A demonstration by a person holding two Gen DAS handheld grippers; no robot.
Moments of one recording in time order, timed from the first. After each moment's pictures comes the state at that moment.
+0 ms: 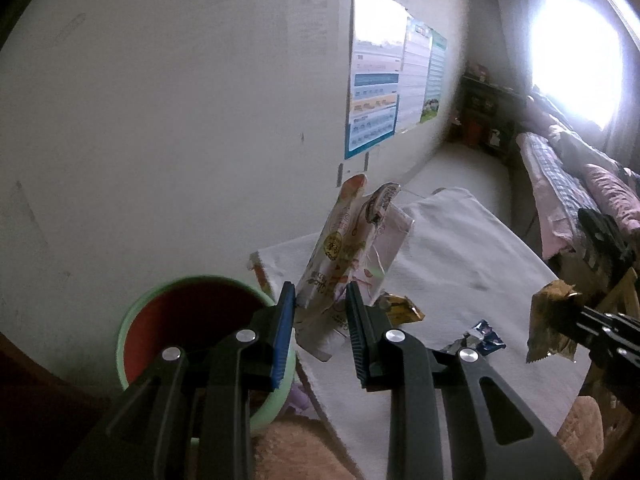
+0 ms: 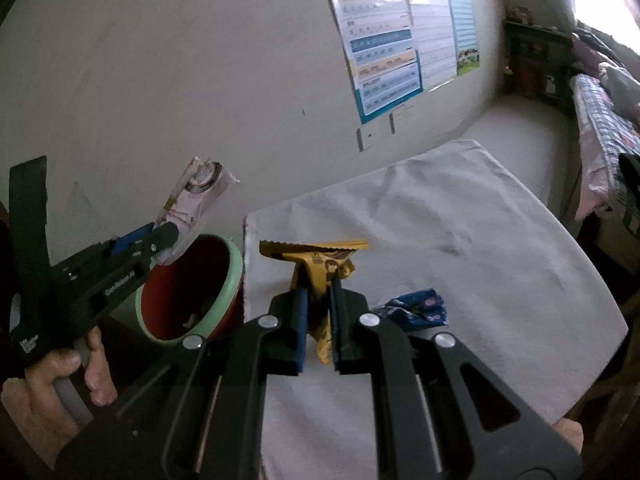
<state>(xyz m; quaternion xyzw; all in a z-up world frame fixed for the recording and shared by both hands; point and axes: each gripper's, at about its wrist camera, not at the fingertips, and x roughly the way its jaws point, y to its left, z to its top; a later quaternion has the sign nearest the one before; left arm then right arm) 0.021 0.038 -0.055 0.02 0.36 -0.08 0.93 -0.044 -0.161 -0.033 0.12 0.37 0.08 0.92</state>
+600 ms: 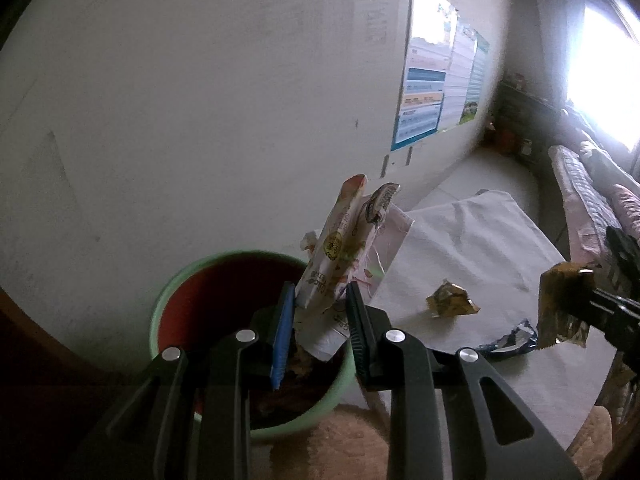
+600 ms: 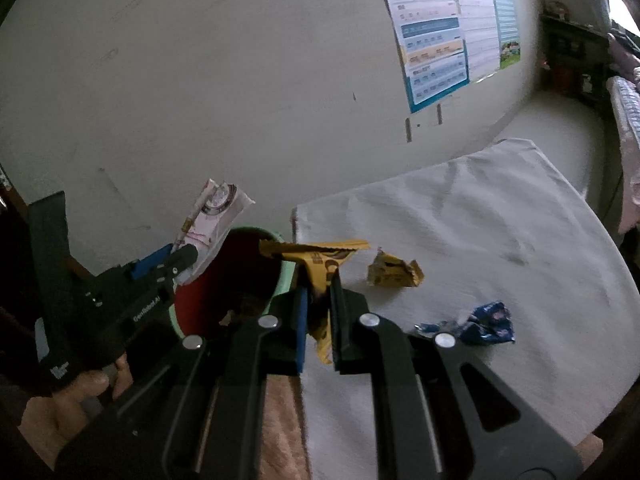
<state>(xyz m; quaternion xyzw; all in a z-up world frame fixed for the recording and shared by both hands) 0.026 0.100 -0.078 -0.01 0.38 -0.02 0.93 -0.005 -0.106 -0.033 0.12 0.39 0.14 0.90</state>
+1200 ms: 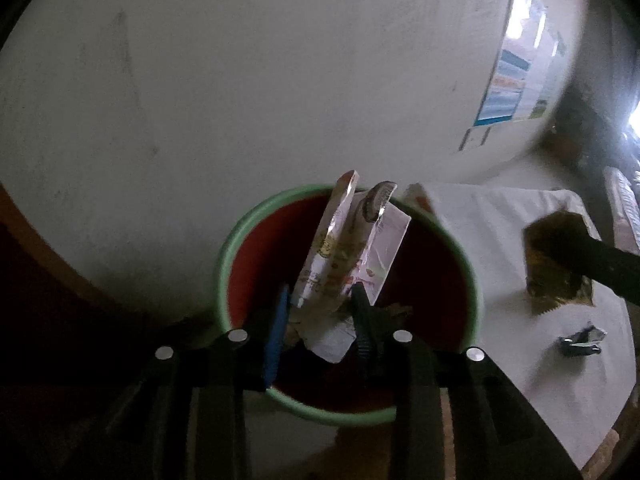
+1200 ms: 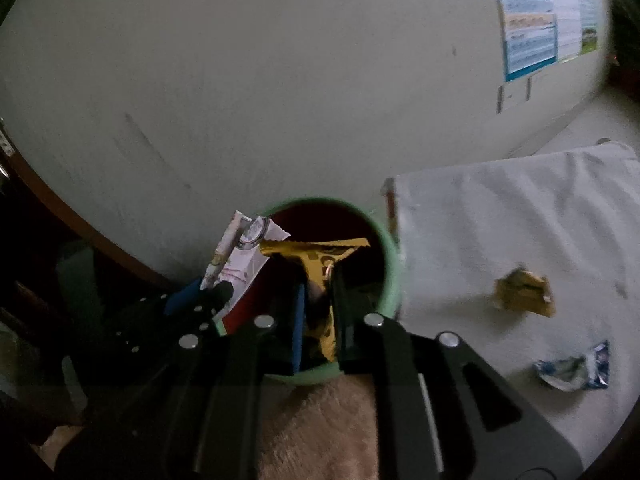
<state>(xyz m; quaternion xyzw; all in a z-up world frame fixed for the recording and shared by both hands) 0.037 0.198 -0.143 -0.06 0.45 0.08 0.89 0.073 0.013 -0.073 0.10 0.46 0.25 0.85</state>
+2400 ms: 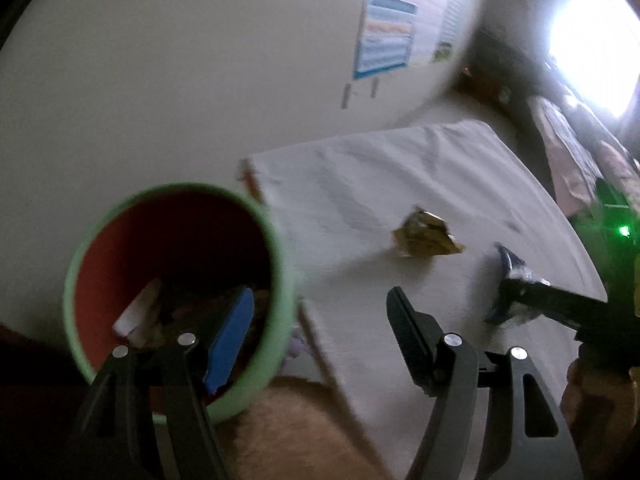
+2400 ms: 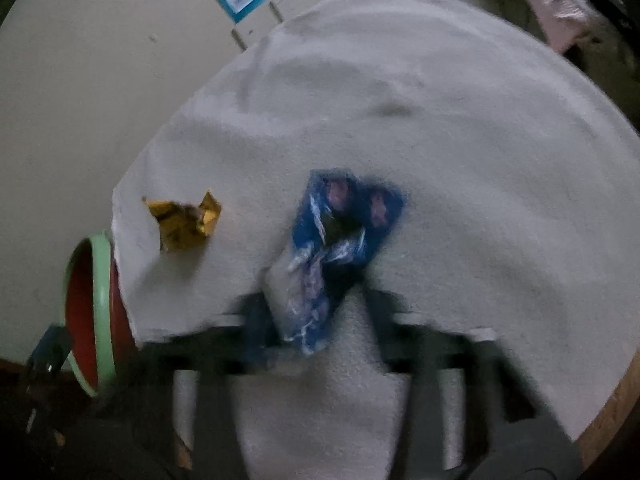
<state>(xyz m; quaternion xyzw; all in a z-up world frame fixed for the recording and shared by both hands) 0.053 0.043 -0.152 0.01 0.47 -0.09 0.88 0.037 -0.198 -0.197 0.25 0.53 -0.05 0.80</state>
